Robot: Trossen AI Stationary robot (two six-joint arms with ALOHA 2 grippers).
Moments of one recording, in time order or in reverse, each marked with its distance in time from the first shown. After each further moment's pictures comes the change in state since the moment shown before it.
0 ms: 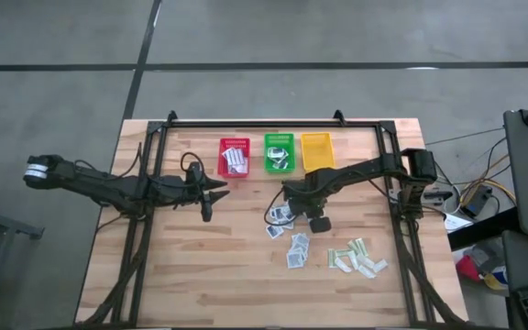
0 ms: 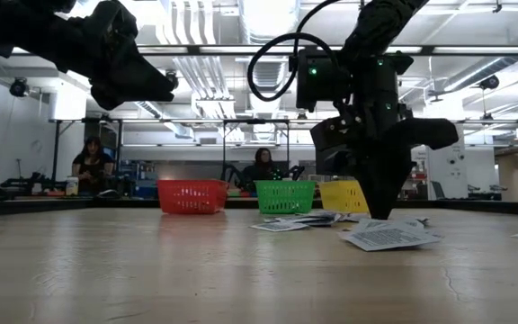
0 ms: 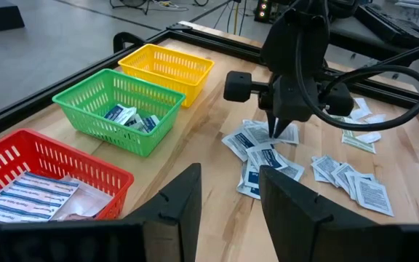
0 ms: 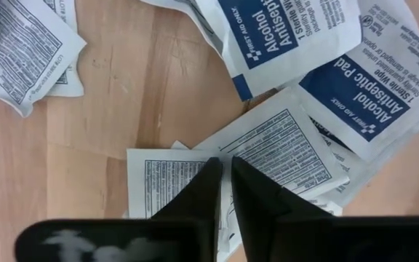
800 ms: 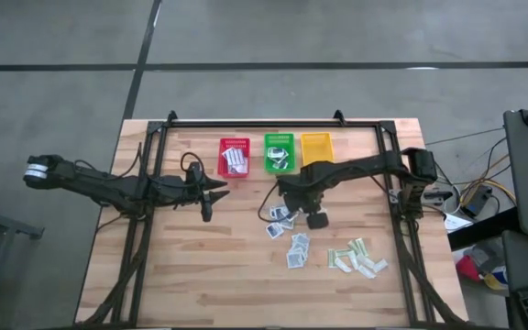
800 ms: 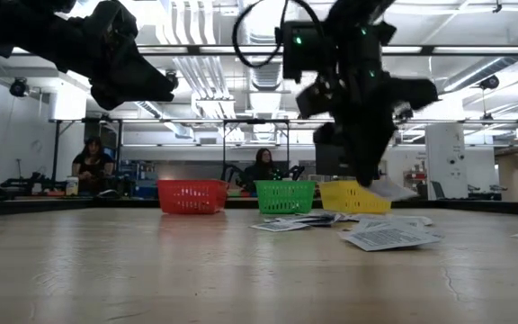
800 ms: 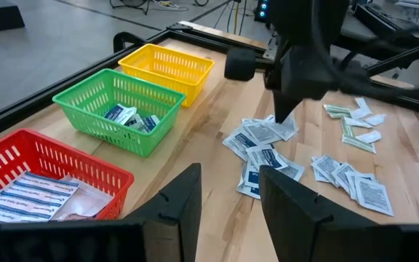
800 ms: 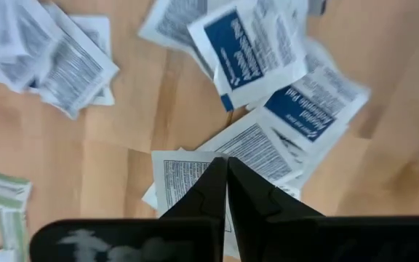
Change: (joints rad) left arm 0.000 0.000 0.000 -0.001 0.000 0.000; right arm 0.000 -0.006 0.191 -0.201 -0.004 -0.027
